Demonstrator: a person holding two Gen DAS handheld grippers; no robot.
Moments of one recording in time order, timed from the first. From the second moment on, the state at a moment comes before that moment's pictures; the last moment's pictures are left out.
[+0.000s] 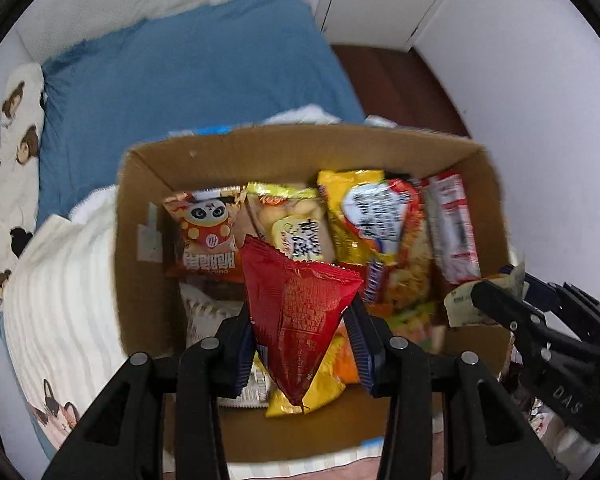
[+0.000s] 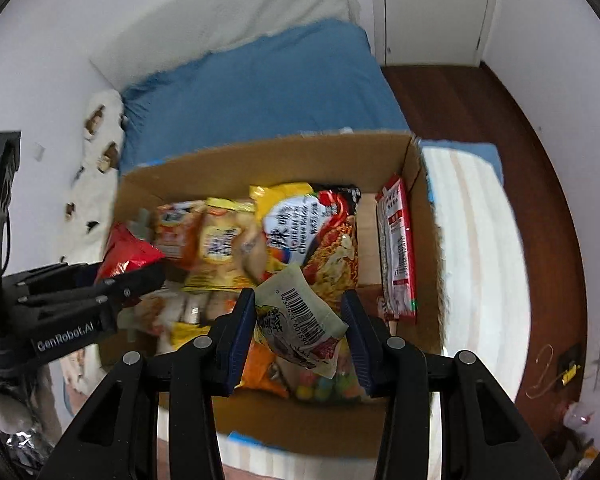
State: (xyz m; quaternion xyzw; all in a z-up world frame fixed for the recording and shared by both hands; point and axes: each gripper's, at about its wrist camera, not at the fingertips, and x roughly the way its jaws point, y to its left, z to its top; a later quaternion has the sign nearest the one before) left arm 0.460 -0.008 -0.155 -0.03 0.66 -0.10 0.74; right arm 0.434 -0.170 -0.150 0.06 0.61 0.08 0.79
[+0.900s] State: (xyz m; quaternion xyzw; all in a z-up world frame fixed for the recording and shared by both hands) left arm 0.429 0.013 -0.187 -0.04 0.67 -0.07 0.73; right arm 0.431 -0.180 -0.199 0.02 0.66 0.03 0.75
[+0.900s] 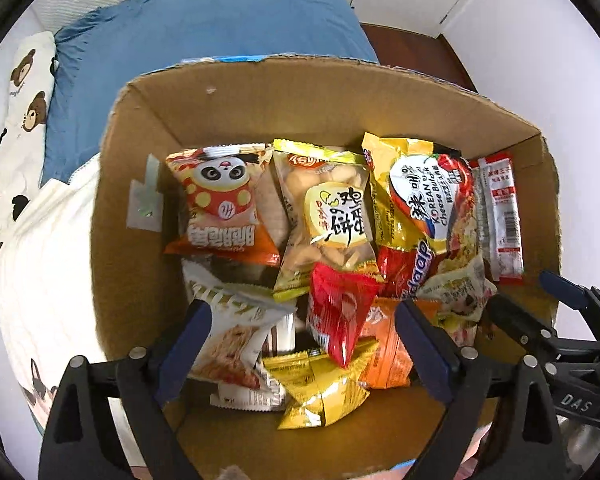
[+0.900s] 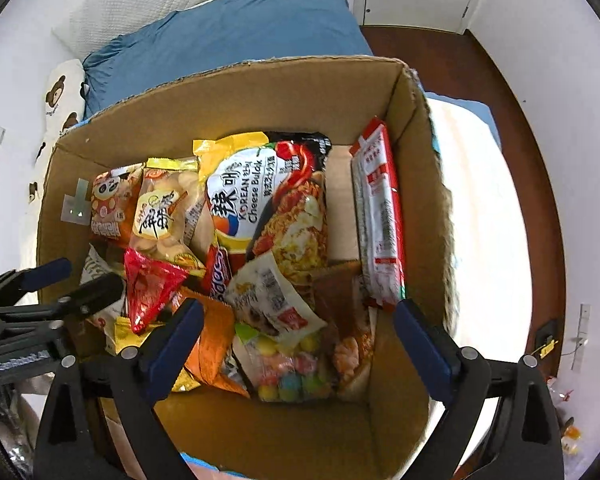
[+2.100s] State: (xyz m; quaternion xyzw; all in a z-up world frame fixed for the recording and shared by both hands) left arm 0.147 0.032 -0.023 -0.01 0.41 0.00 0.91; right arm 0.125 -0.169 -0.007 0.01 0.39 0.05 0.92
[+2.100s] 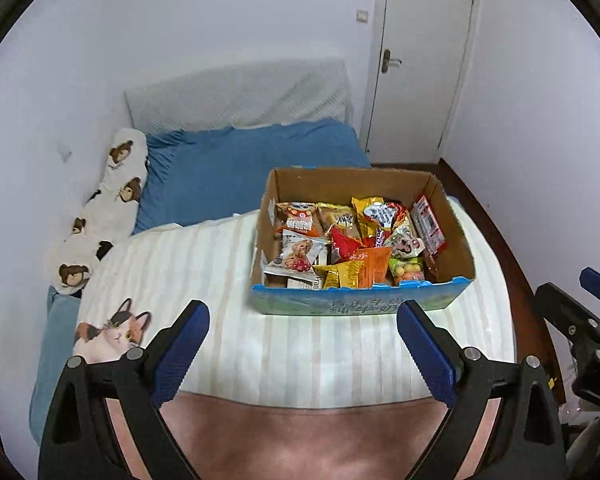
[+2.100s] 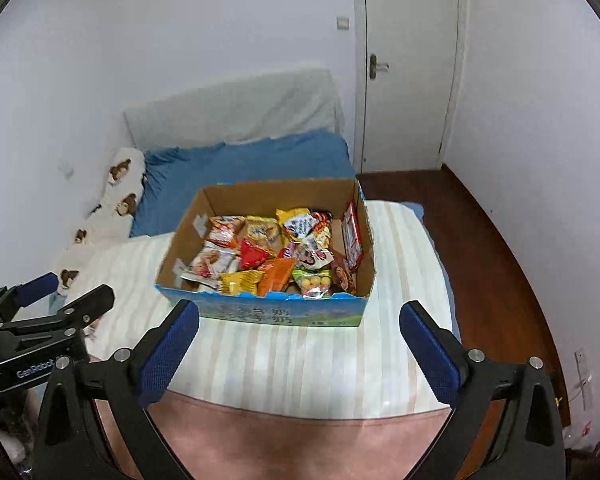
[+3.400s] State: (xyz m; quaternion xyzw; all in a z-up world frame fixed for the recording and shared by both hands) left arm 0.138 0.016 -0.011 0.00 0.39 0.03 0.92; right arm 0.103 -0.188 0.015 0.01 0.35 0.02 0.94
